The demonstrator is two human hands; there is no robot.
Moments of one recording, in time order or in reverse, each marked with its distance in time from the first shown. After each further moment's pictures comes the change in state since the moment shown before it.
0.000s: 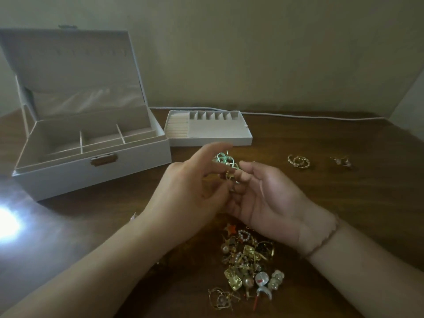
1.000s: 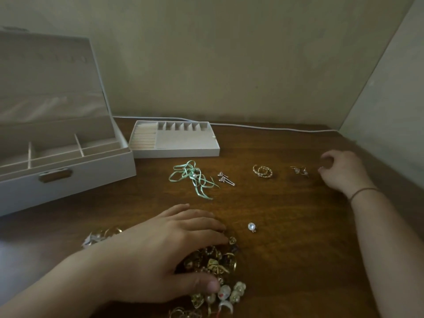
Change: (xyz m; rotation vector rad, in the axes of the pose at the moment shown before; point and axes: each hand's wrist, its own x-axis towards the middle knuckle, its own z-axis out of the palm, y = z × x) left_hand -0.005 -0.013 0.010 0.256 -0.791 0.337; right_hand -0.038 -0.147 -0.181 -1.673 1.295 -0.204
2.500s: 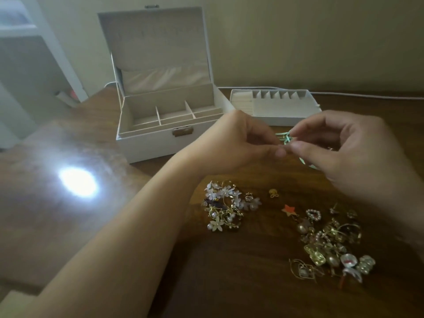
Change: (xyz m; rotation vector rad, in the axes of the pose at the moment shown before) left_hand -0.036 -0.031 -0.056 -0.516 0.486 -0.384; right_hand -0.196 -0.172 -0.007 0.898 -0.245 -0.732
